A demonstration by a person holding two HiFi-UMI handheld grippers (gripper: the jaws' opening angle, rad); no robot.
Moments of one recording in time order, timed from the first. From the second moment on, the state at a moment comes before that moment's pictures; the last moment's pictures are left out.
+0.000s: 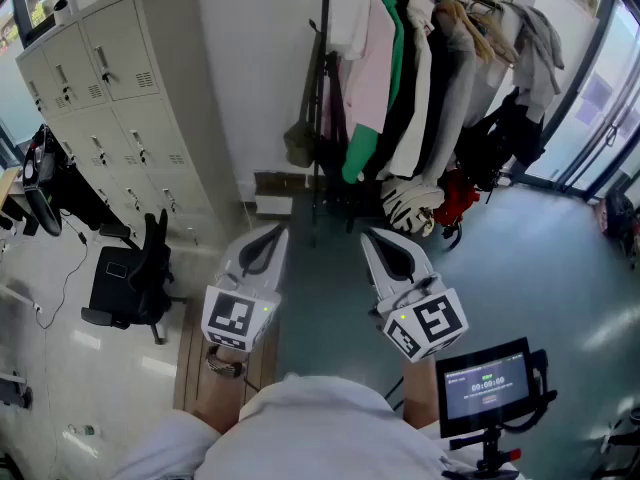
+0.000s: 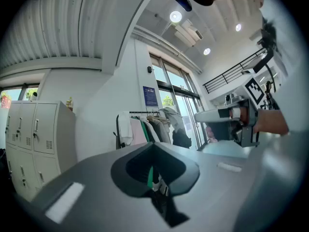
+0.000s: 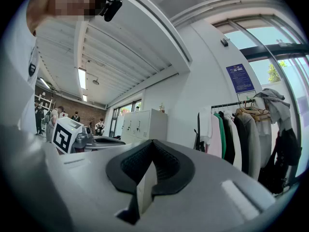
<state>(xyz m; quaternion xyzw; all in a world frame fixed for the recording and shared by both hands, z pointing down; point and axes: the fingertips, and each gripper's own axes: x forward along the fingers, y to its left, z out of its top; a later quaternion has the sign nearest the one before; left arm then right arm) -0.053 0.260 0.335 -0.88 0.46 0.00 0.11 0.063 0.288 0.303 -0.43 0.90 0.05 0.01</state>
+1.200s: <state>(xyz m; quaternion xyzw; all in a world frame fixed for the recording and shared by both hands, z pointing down) -0.074 0.252 0.357 -0.89 0.44 -0.02 0.10 0.050 0.280 0.309 -0.45 0.89 0.03 0.02</state>
